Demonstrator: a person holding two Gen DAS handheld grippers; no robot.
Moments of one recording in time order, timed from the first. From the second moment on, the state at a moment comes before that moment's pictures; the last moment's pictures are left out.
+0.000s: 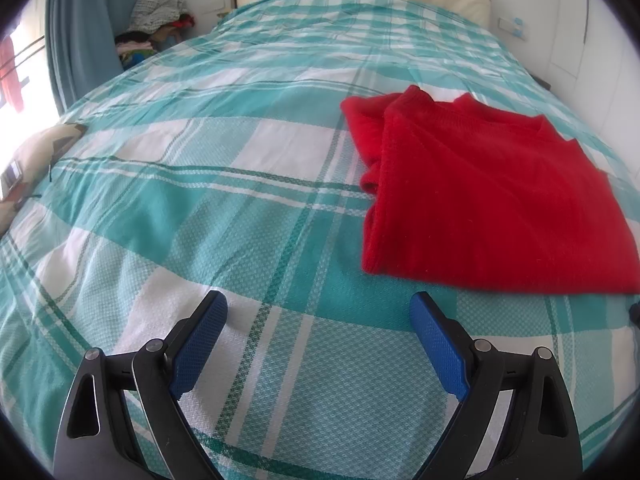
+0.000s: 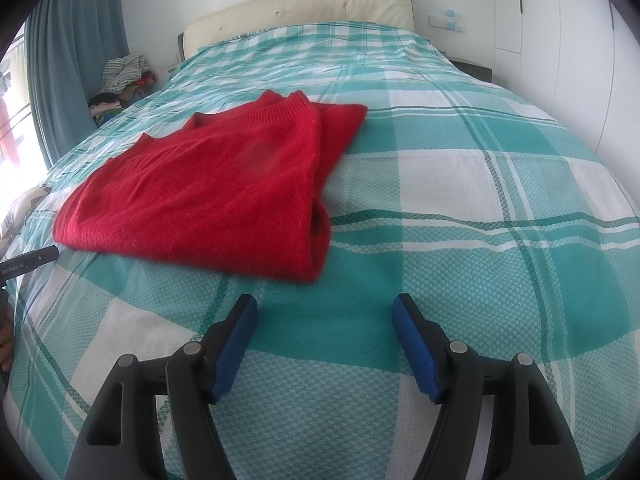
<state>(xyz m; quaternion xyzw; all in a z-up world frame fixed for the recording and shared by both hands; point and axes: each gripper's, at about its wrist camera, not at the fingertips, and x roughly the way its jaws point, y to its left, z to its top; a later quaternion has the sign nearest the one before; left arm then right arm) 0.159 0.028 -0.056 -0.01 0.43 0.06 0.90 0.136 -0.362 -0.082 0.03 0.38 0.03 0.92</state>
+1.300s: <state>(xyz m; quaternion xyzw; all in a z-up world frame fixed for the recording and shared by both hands) 0.151 0.056 -0.010 -0.05 0.38 0.04 0.92 0.259 -0.399 -0.063 0.23 0.43 0.07 0.87</state>
